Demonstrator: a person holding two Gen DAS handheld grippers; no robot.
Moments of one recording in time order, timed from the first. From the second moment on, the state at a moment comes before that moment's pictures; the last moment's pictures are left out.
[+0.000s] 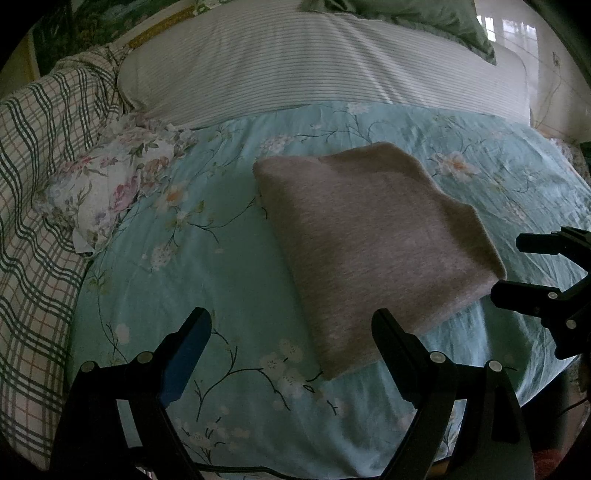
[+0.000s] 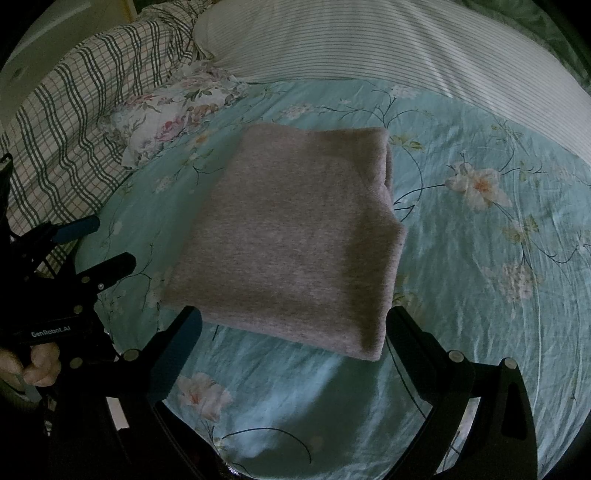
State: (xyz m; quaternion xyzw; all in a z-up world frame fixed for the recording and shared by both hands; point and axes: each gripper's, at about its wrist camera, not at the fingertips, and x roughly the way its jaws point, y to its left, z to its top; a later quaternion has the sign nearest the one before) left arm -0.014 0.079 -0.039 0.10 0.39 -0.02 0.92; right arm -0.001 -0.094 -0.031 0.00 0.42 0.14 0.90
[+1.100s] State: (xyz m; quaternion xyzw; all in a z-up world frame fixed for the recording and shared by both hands) left arm -0.014 0.076 -0.038 0.10 0.39 -0.02 0.92; right arm -0.001 -0.095 -0.031 0.00 0.42 0.14 0.90
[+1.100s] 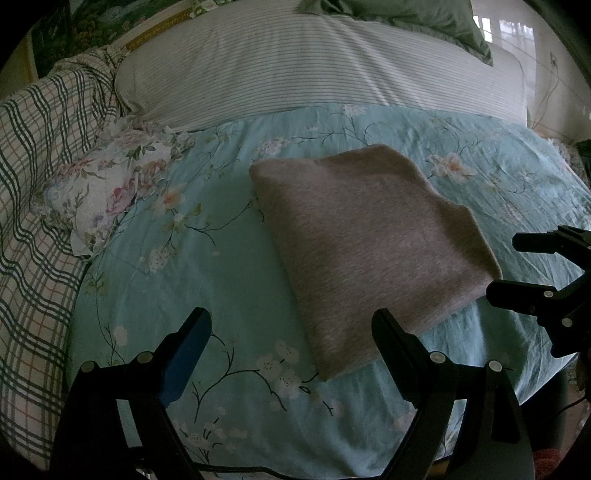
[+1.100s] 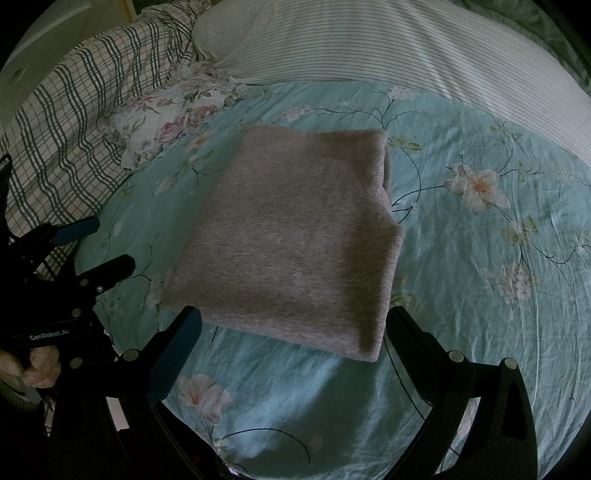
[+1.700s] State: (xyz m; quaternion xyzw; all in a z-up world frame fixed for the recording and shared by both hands) left arm -0.014 0.073 -0.036 0.10 0.39 -0.03 0.92; right arm 0.000 -0.095 -0.030 0.00 0.42 0.14 0.90
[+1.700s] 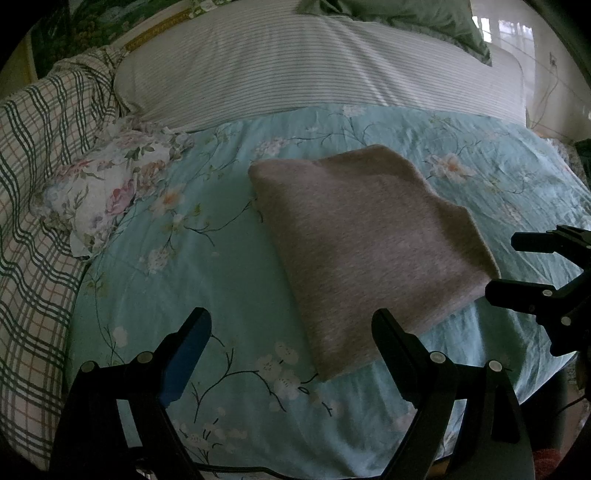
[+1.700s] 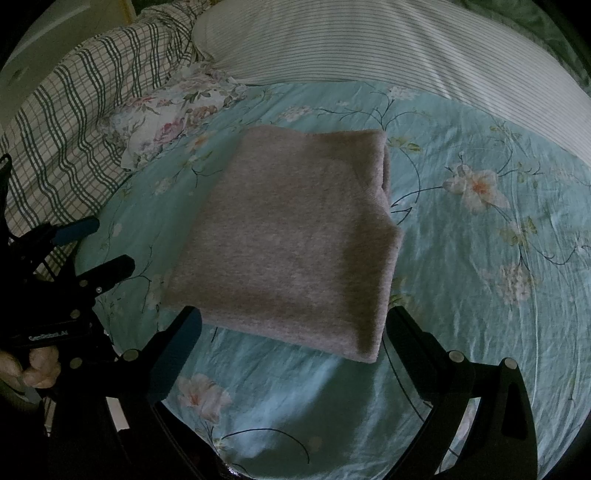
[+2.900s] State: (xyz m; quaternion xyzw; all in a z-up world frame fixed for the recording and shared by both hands) left arm 0.004 0.074 -0.039 0.11 0.39 -0.03 0.92; right arm 0.027 -0.104 -0.027 -0.01 0.42 0.14 0.90
